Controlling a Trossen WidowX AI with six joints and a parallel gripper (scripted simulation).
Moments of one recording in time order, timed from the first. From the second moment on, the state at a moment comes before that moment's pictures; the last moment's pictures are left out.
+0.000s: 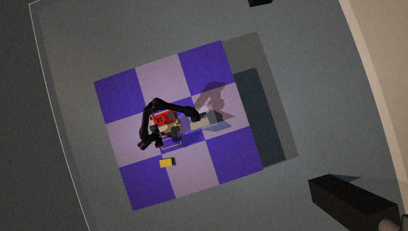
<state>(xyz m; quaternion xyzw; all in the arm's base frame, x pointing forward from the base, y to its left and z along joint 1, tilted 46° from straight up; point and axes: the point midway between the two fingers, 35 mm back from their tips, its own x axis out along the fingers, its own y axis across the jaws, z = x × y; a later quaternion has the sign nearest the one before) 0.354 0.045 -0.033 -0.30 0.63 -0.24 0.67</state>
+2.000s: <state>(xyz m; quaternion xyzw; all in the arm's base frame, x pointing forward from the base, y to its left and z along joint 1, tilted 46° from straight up) 0.321 0.116 -0.040 -0.30 0.63 -0.24 0.67</state>
